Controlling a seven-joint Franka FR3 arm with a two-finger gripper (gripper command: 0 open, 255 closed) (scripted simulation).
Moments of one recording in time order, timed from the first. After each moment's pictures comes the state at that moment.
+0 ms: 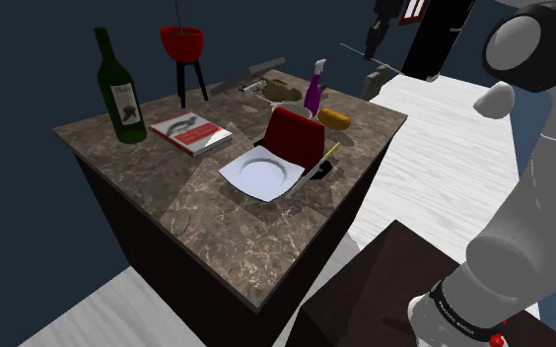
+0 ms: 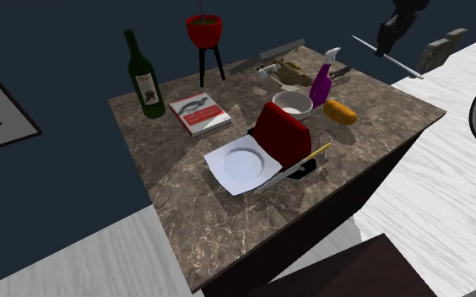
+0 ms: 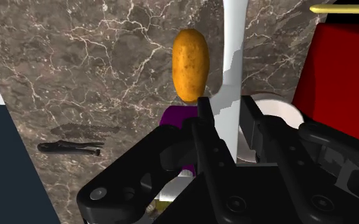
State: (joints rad) arm -0.37 0.30 -0.14 -1.16 0.07 1.55 -0.77
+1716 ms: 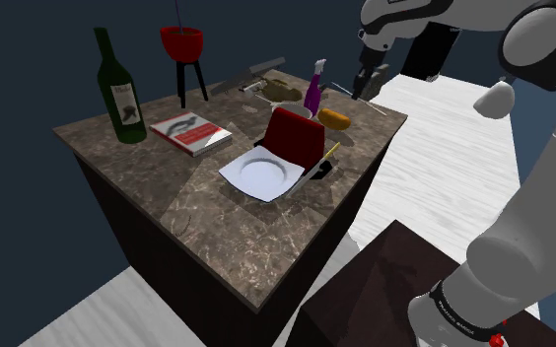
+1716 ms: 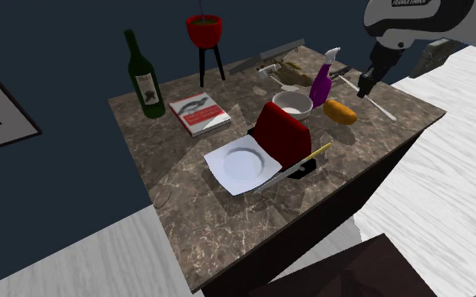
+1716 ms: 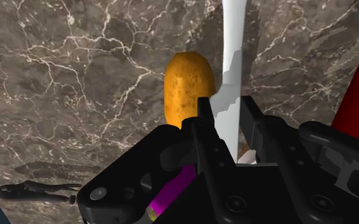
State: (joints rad) arm -0.36 0.23 -0.13 -1.61 0.06 1.93 -0.79
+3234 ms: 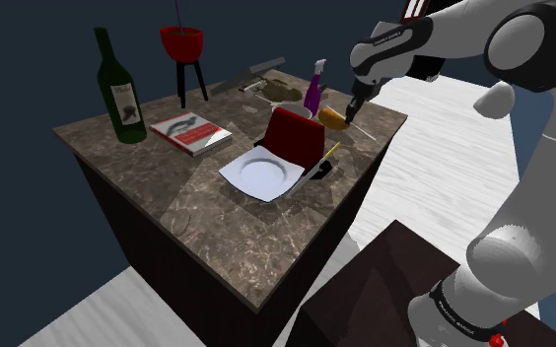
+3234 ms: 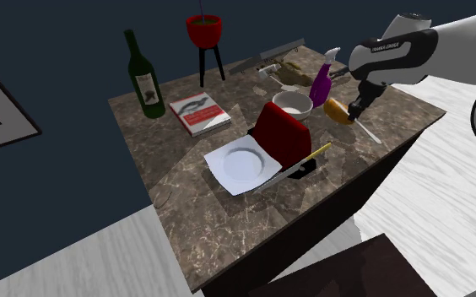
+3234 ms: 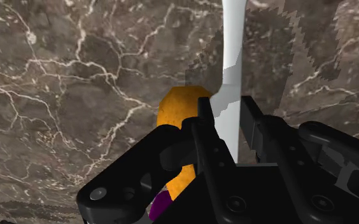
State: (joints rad) arm -0.36 0.29 -0.13 -1.81 0.08 2.22 -0.81
